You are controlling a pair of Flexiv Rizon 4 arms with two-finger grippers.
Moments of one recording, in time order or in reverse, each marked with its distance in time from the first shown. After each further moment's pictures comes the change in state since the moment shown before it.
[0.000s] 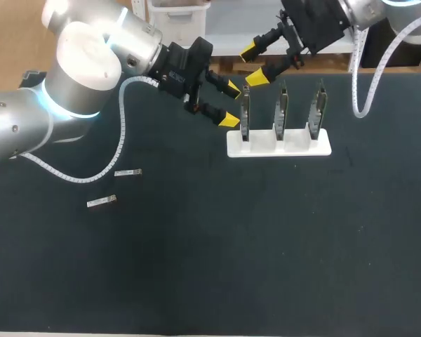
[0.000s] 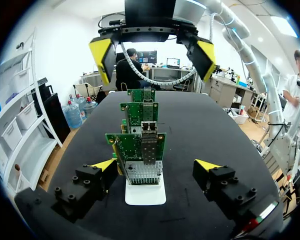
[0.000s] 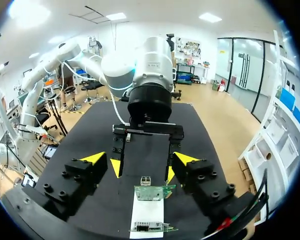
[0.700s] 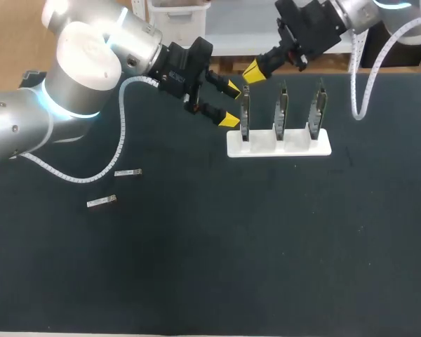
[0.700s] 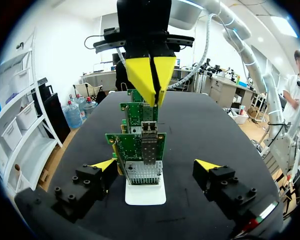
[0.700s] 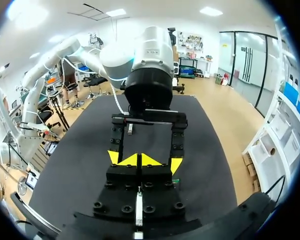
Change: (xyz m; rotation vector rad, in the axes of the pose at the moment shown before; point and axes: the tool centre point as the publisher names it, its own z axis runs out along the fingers) left arm 0.000 0.000 0.000 0.000 0.000 0.000; right arm 0.019 -0.003 0.013 -0.035 0.058 0.022
